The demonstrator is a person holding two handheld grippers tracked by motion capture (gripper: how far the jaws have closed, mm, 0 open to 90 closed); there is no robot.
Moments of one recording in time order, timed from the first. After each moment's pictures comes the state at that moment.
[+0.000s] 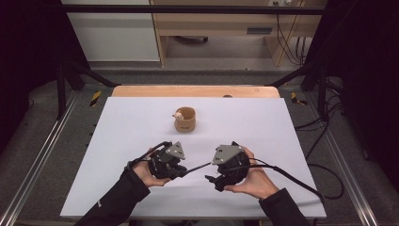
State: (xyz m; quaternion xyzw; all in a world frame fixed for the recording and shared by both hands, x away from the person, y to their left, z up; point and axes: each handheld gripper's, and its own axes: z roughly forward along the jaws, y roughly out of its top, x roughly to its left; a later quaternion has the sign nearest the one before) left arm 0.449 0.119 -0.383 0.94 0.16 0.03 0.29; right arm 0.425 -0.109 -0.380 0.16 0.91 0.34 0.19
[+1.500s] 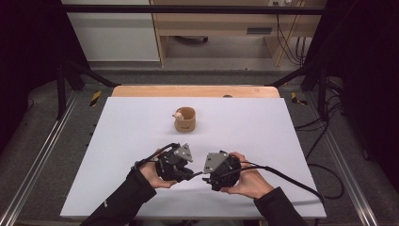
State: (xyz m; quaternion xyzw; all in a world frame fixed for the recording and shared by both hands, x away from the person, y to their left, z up) left arm 0.445 0.099 -0.381 0.95 0.15 0.01 0.29; right arm 0.425 -0.091 -0.397 0.08 0.94 0.28 0.19
